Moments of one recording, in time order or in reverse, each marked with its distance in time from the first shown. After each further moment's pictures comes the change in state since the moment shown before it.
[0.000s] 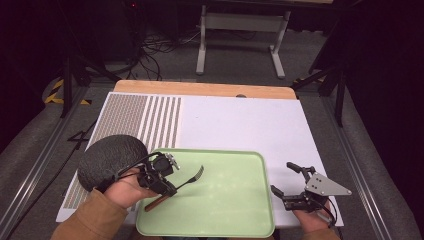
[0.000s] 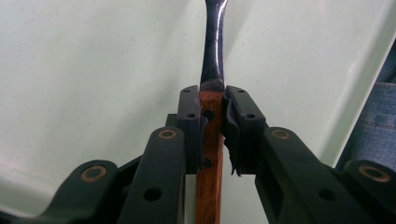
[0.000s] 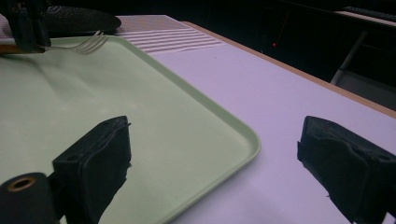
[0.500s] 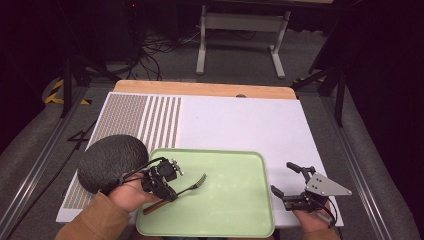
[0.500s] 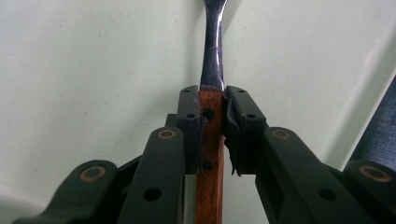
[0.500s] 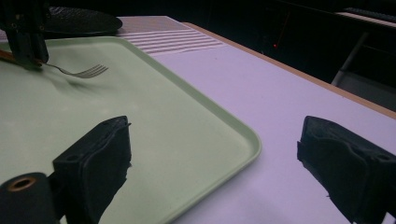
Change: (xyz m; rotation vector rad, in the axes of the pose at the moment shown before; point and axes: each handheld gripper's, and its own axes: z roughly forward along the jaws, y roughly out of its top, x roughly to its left) left arm -0.005 0.001 0.014 0.061 0.011 -0.024; right arm 0.000 0.000 -0.001 -0.001 0.004 -0.002
